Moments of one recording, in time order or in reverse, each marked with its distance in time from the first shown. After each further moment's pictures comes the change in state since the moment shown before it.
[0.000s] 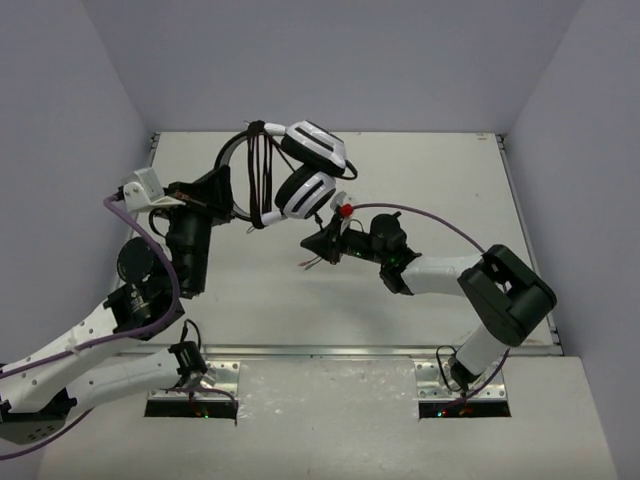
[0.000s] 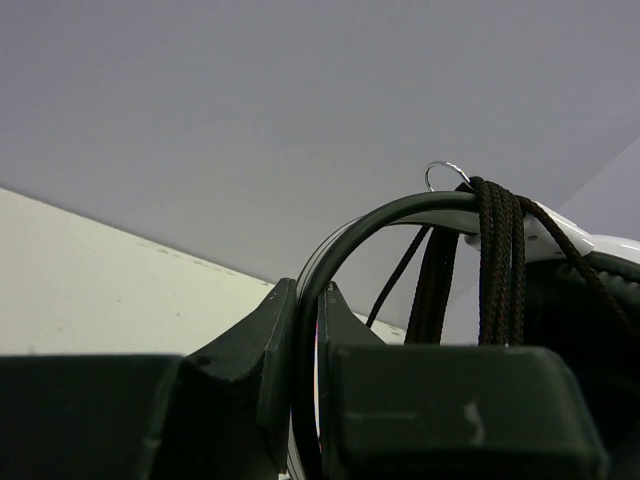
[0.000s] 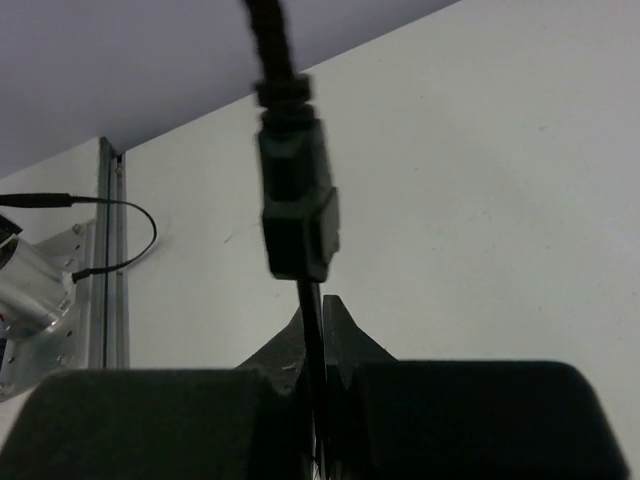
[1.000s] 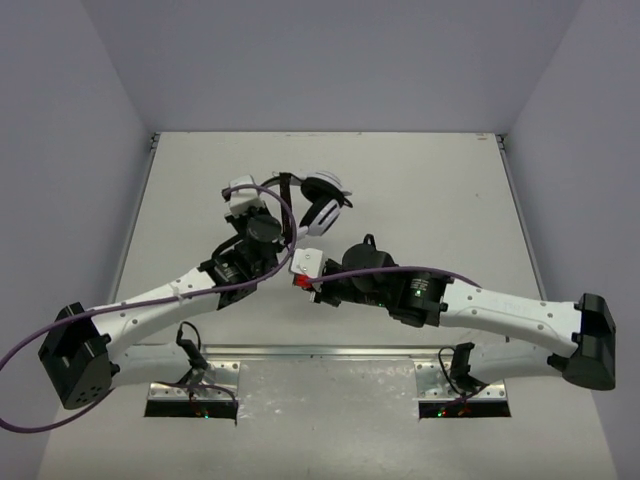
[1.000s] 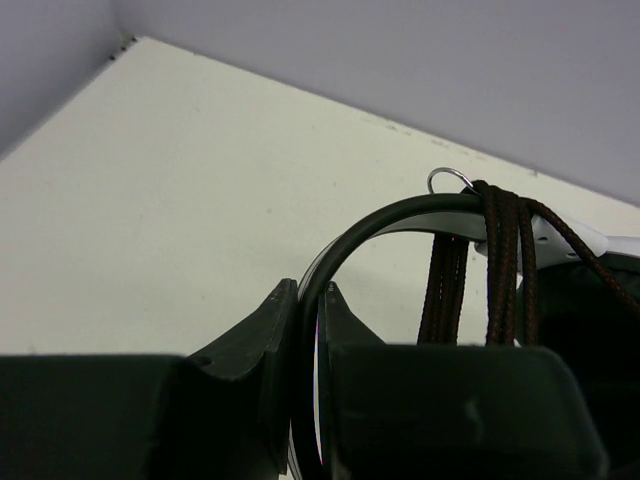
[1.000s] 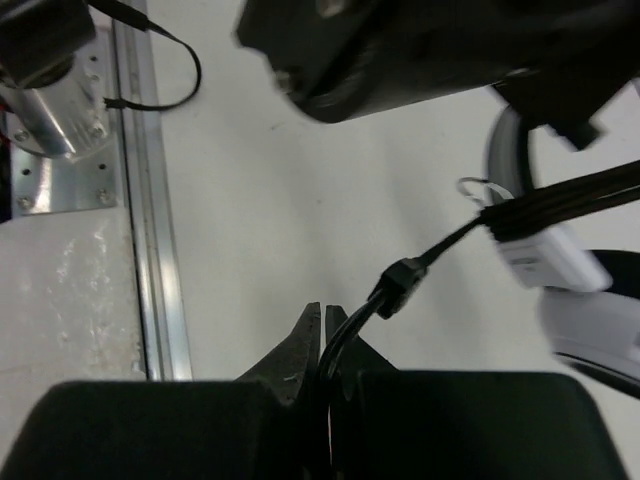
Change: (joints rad) left arm 0.159 0.450 -0.142 -0.042 -0.265 -0.097; right arm 0.524 -0.484 0.207 -1.032 0.482 -0.490
